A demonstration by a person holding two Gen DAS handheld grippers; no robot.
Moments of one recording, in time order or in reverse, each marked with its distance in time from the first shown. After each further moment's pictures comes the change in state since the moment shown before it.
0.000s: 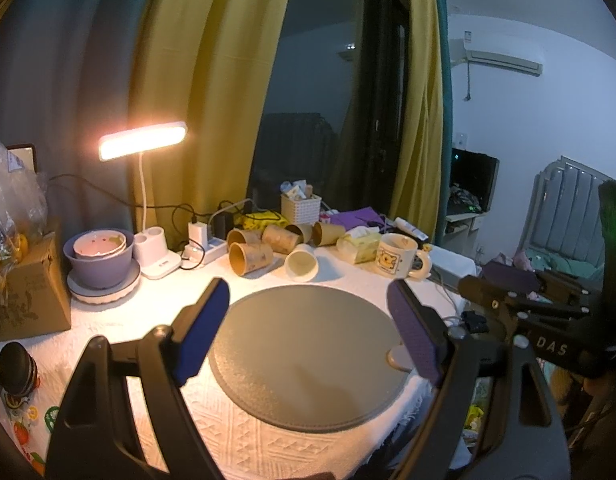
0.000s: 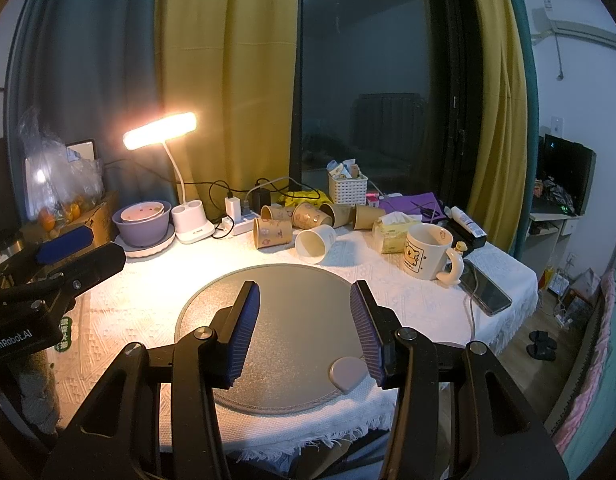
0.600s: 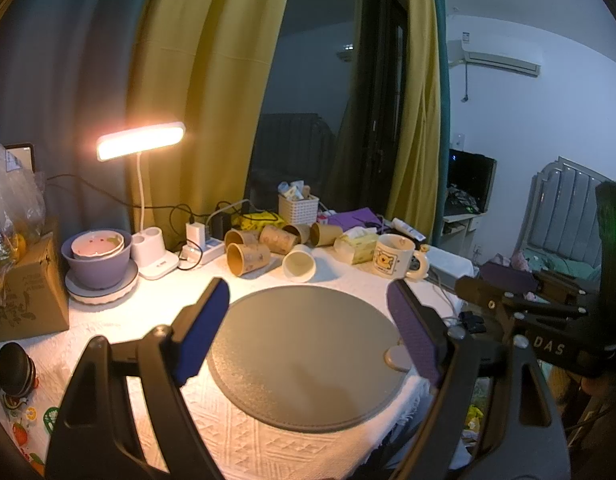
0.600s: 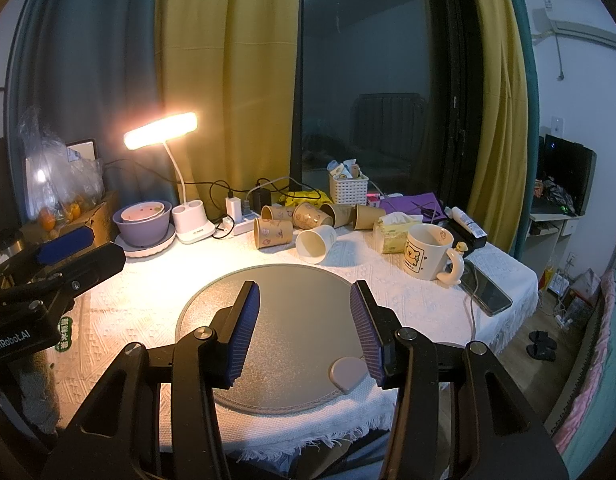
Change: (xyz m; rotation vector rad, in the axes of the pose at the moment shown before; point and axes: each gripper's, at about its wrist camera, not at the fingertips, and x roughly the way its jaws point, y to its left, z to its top) left arm 0.001 -0.001 -0.002 -0.001 -0.003 -0.007; right arm 0.000 0.000 0.000 0.000 0.001 0.000
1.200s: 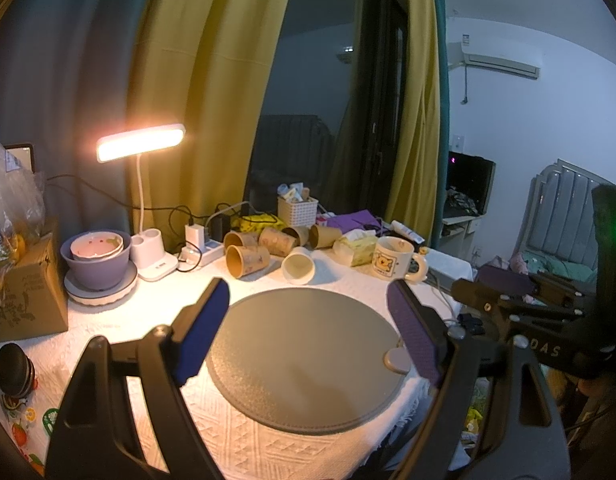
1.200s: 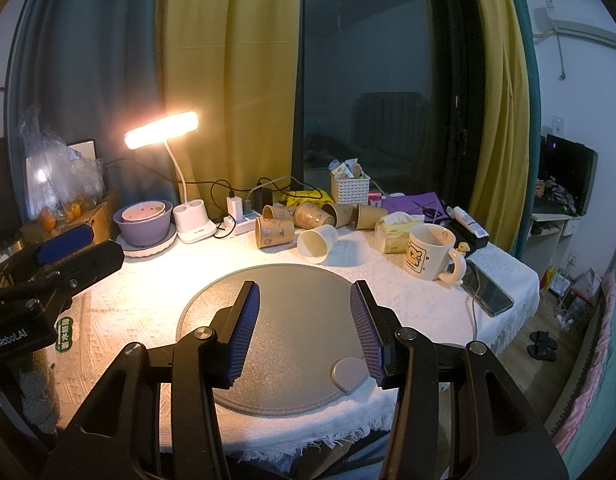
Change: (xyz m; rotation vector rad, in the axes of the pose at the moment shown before) left arm 0.000 0.000 0.000 -0.008 -0.004 -0.001; right arm 0.000 0.001 0.001 -0.001 0.001 0.001
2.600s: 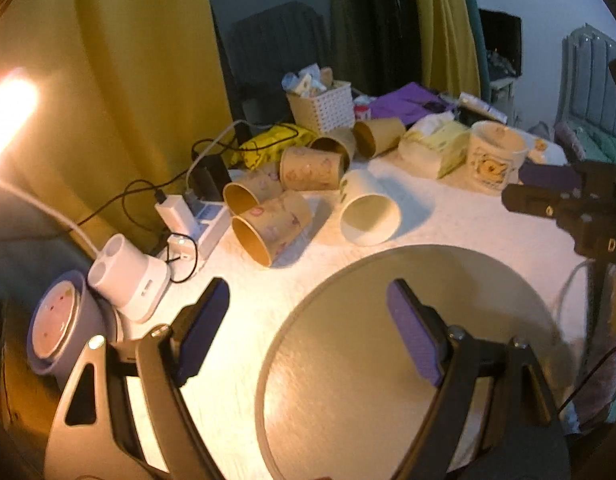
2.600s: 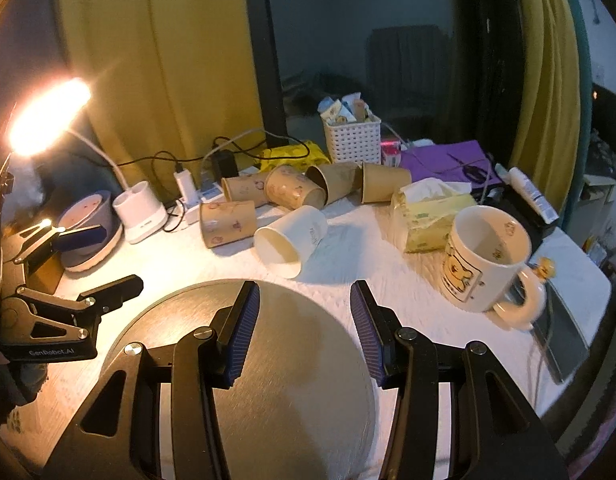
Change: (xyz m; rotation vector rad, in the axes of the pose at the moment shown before) left arm 0.280 0.037 0.028 0.293 0.449 0.112; right arm 0.240 -0.085 0.050 0.070 0.235 0.100
